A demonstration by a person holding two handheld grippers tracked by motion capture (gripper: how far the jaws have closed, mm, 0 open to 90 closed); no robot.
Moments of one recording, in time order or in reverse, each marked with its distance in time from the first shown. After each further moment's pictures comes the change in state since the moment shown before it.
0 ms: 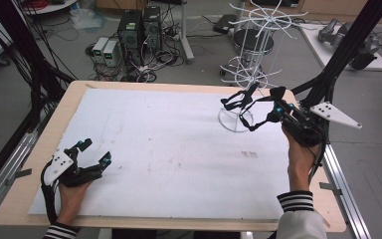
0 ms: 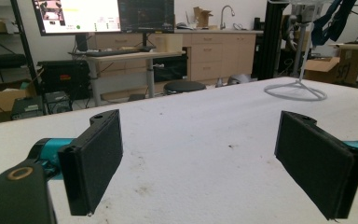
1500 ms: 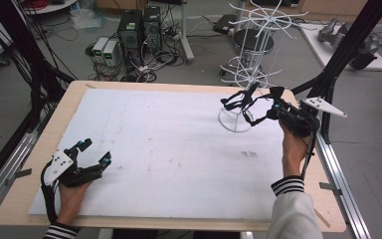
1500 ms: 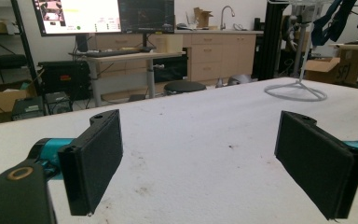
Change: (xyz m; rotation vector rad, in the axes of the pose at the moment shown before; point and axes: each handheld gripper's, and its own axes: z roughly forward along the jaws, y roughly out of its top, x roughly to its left) left arm 0.000 0.000 0.000 -0.005 0.002 -0.001; right arm -0.029 -0.019 0.039 0.104 -0.099 0.088
